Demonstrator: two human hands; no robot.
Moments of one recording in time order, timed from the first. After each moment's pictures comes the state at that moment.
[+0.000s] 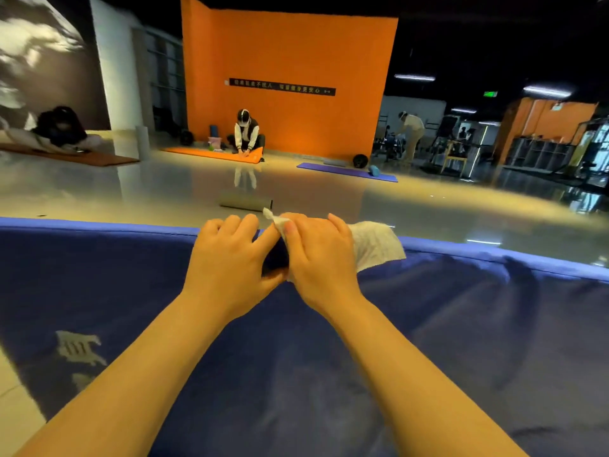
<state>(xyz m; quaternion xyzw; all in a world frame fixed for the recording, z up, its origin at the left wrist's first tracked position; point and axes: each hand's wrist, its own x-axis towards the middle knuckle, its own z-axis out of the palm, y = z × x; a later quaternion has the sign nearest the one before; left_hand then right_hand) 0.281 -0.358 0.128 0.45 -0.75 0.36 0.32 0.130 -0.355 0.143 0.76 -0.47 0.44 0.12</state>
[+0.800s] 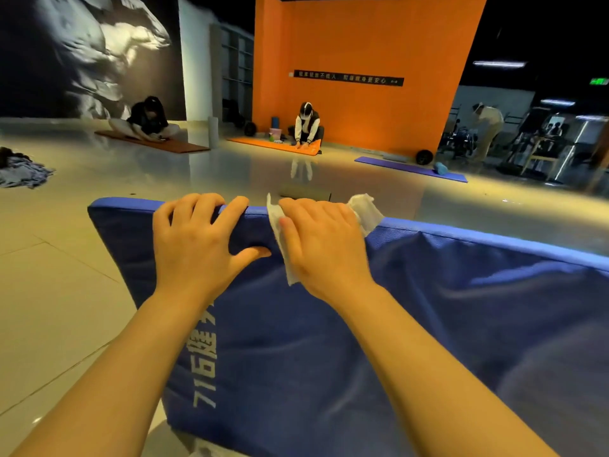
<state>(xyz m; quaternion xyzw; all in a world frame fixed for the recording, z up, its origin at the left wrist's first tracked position) 0.427 -0.361 0.103 0.59 -0.61 0.40 0.35 0.251 -0.390 0.129 0.80 -0.39 0.39 0.22</state>
